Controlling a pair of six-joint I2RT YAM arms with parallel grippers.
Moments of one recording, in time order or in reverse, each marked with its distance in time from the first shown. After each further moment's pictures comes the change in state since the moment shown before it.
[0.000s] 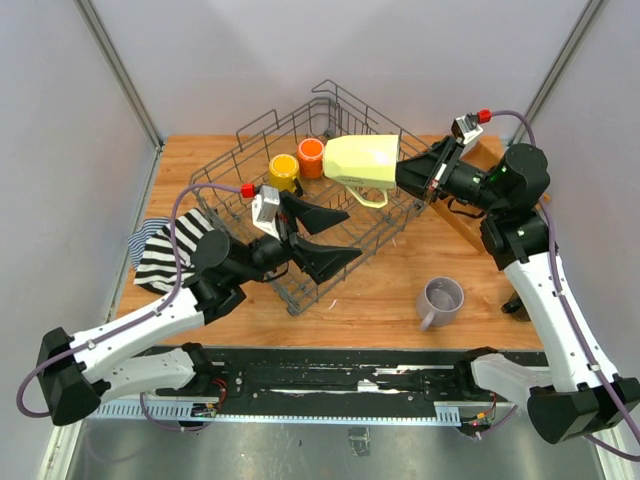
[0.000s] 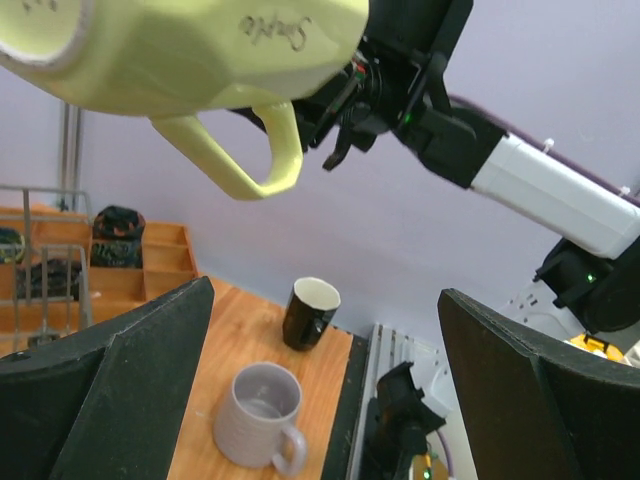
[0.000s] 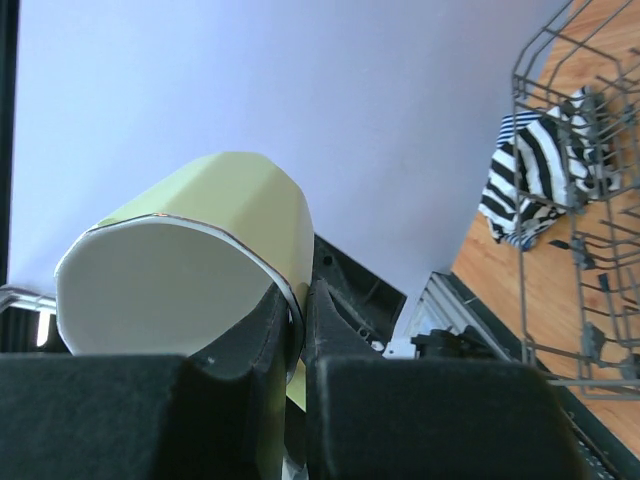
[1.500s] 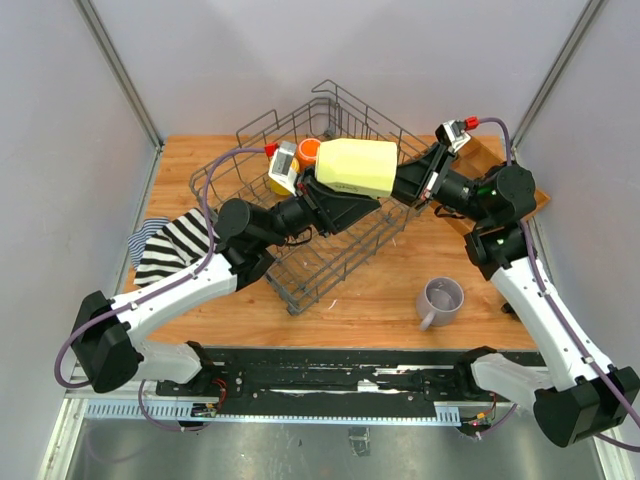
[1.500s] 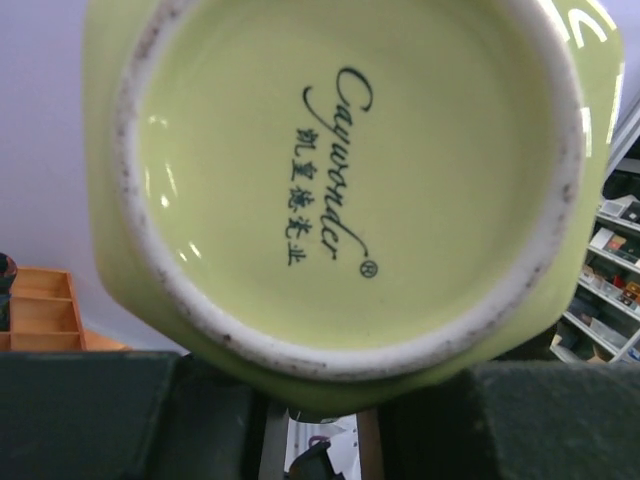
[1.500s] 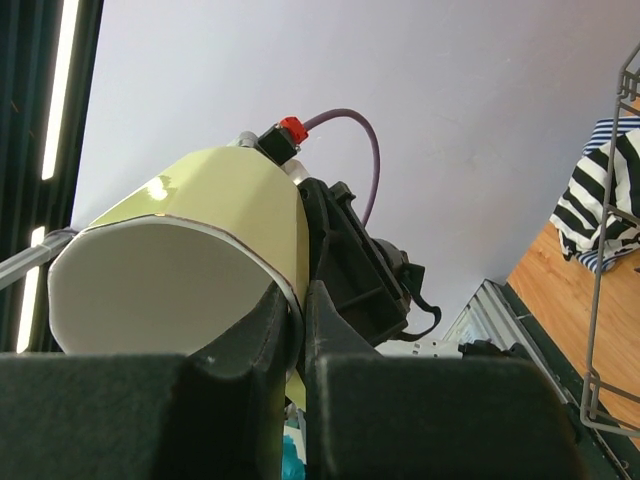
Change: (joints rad) left arm 0.082 0.307 0.232 0.273 0.163 -0.359; right arm 0.082 -0.013 -0.174 0.418 0.007 0.186
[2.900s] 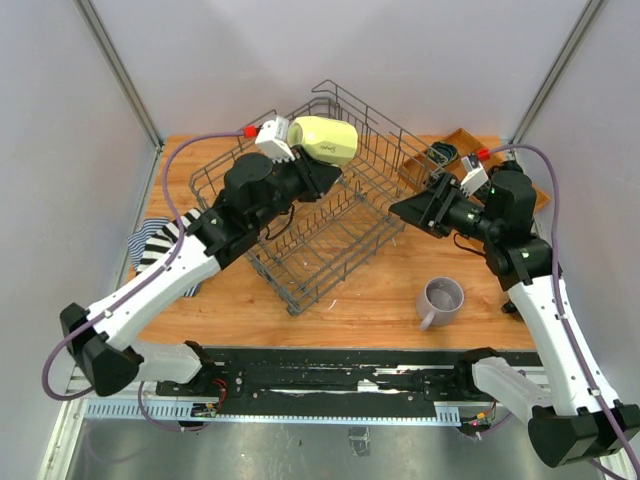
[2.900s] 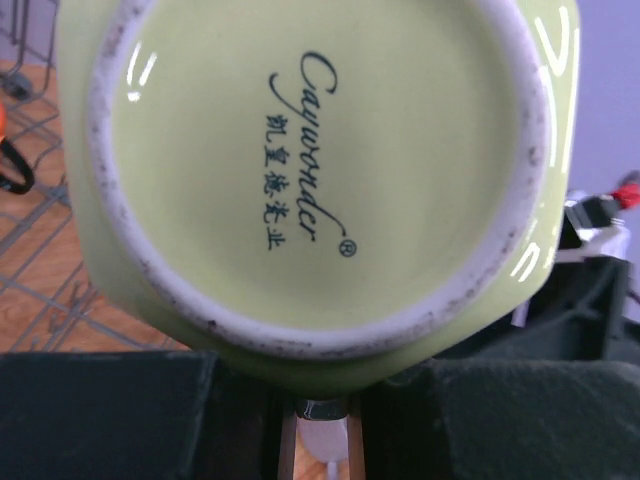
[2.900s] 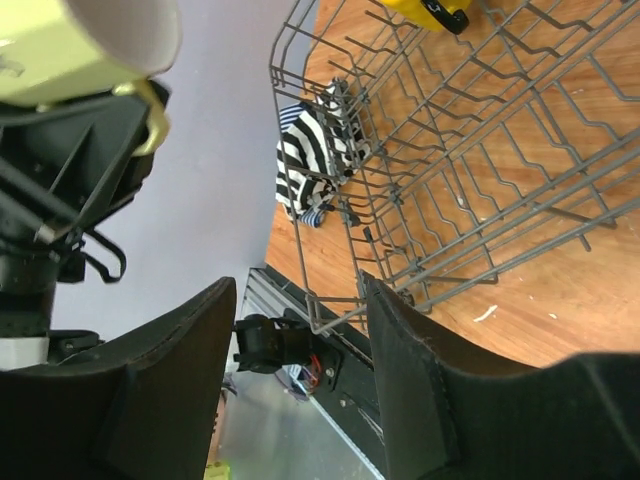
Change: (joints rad) left arm 0.073 -0.046 0.261 -0.904 -0.562 0.162; right arm -0.129 -0.112 -0.008 -0.755 0.166 -0.602
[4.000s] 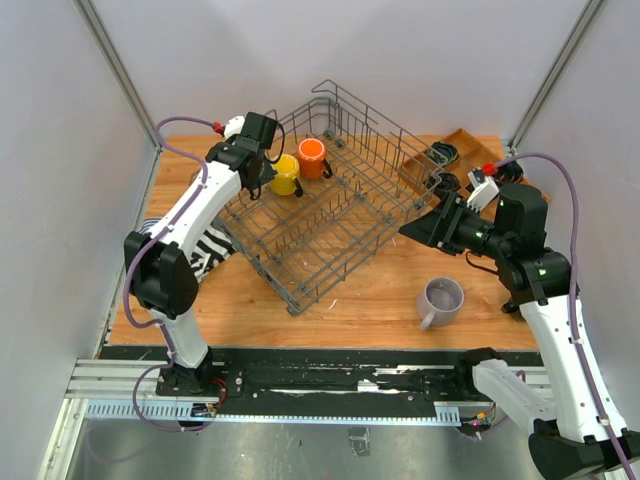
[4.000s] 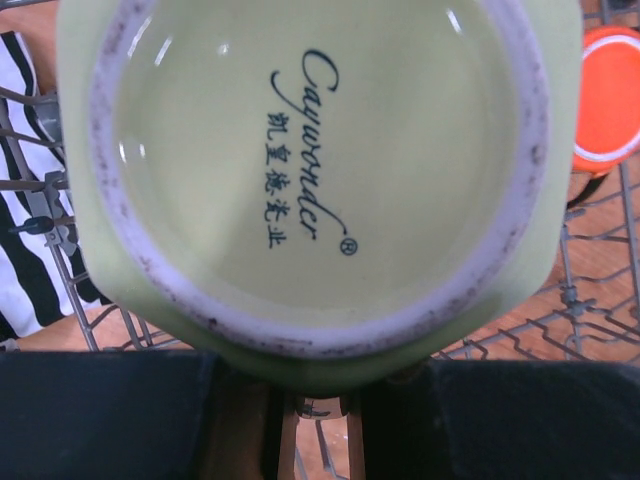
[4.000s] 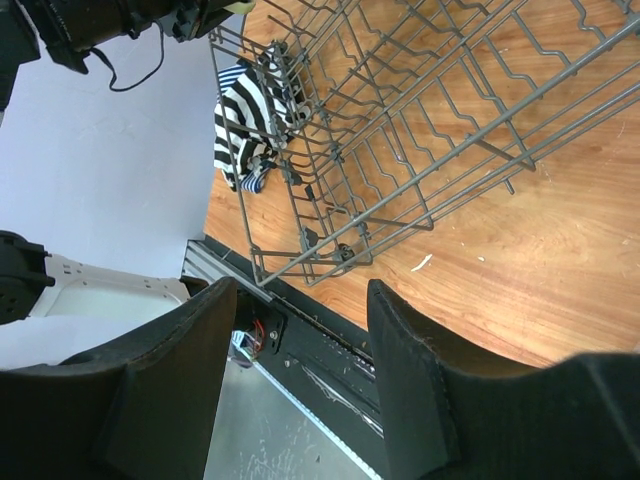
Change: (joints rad) left arm 0.385 0.529 0.458 -0.794 -0.316 -0.137; right arm -0.011 -0.090 0.058 -0.291 0.057 -0.210
